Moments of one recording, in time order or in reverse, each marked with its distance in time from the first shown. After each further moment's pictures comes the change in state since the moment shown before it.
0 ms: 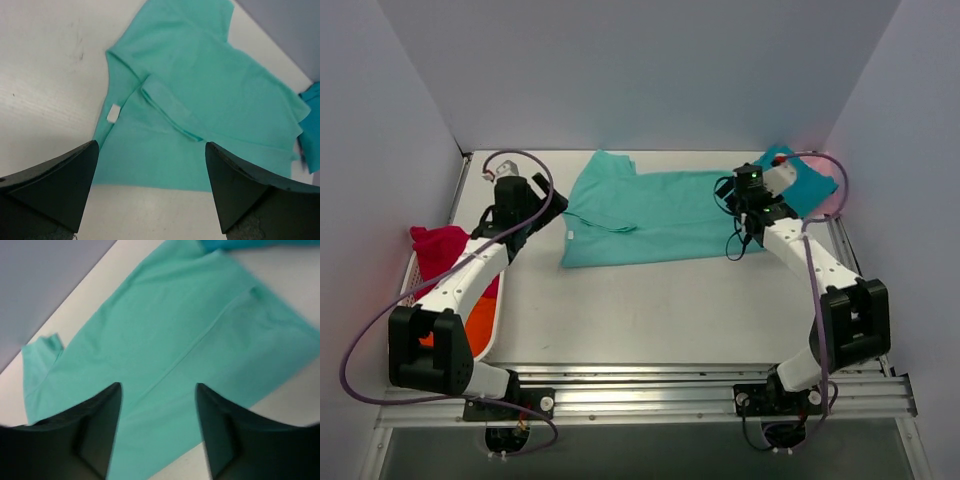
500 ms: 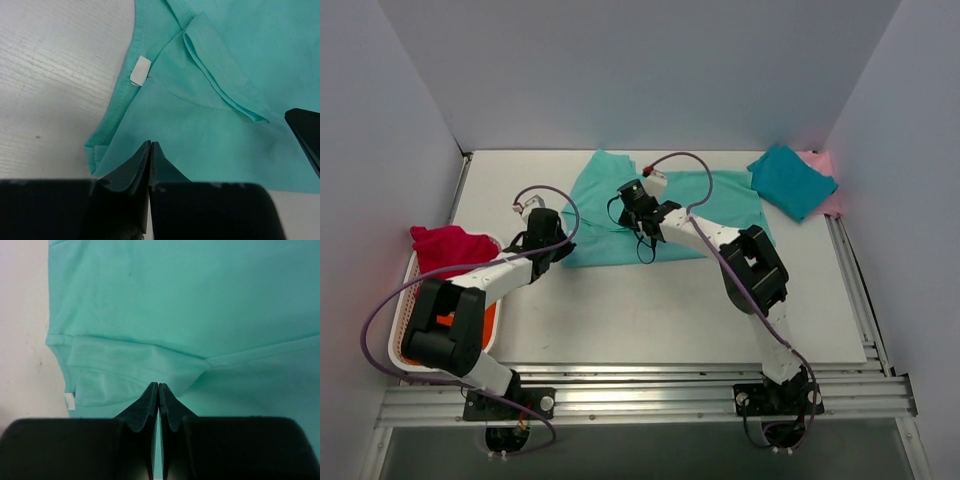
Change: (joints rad) left arm -0.140 0.100 -0.262 0.195 -0.115 -0.044; right arm 0.425 0.615 0.430 0.075 -0.122 -0.004
